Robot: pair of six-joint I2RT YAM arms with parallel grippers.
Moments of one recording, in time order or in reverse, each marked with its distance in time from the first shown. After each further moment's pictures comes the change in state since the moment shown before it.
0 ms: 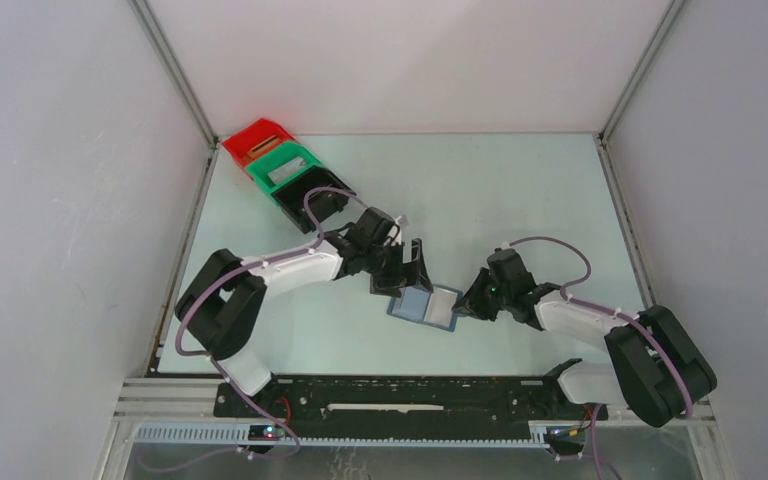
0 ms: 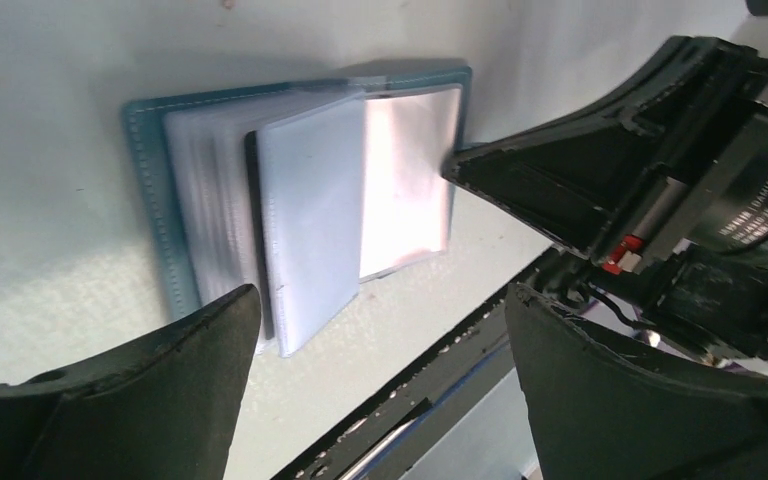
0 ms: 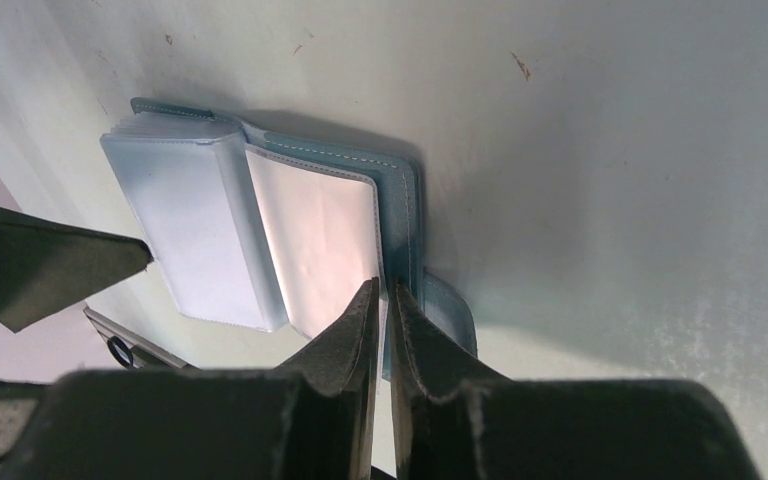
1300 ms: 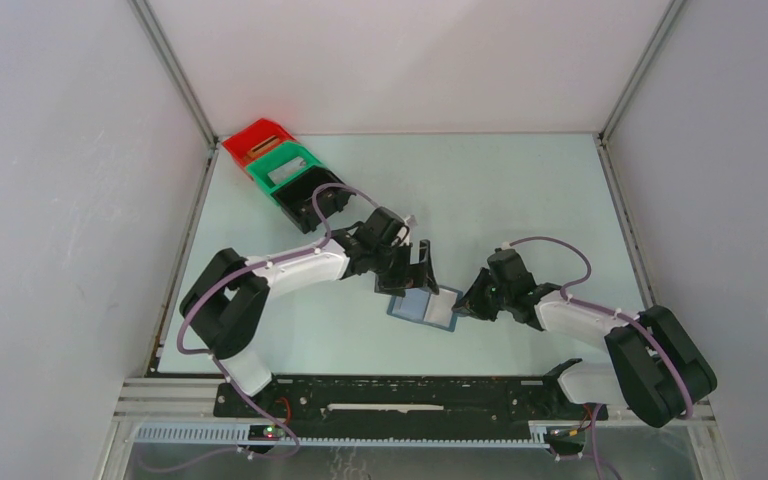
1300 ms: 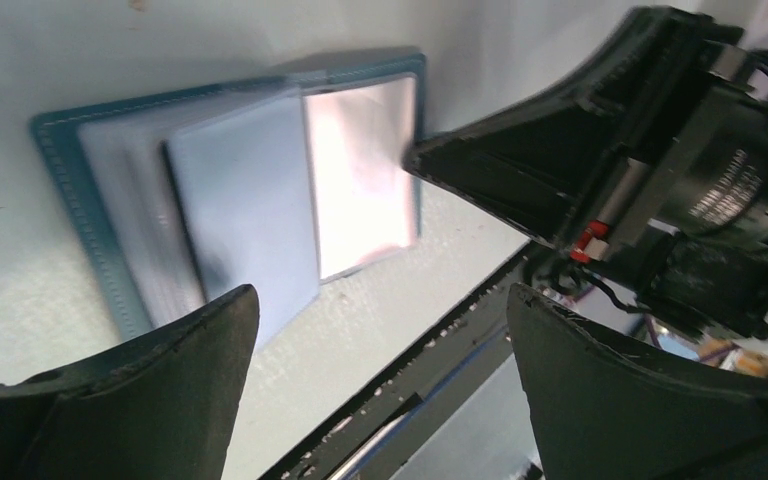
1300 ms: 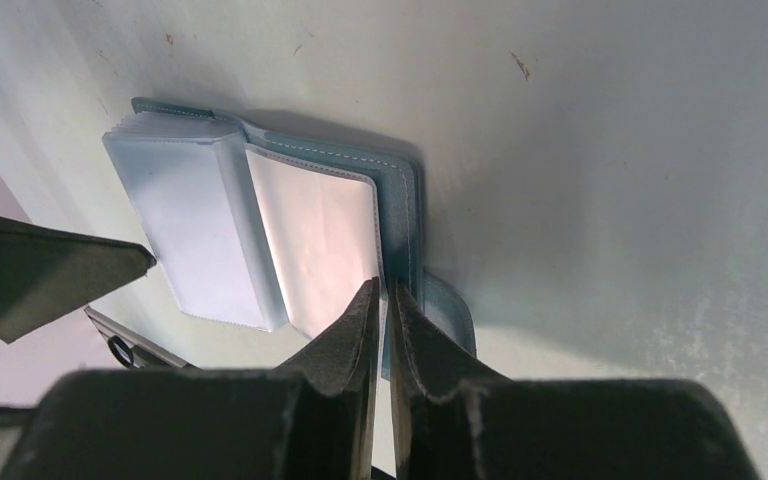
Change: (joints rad) left arm -0.044 0.015 0.053 -0.042 -0.040 0.018; right arm -0.002 -0.001 -0.003 0.004 -0.003 0.000
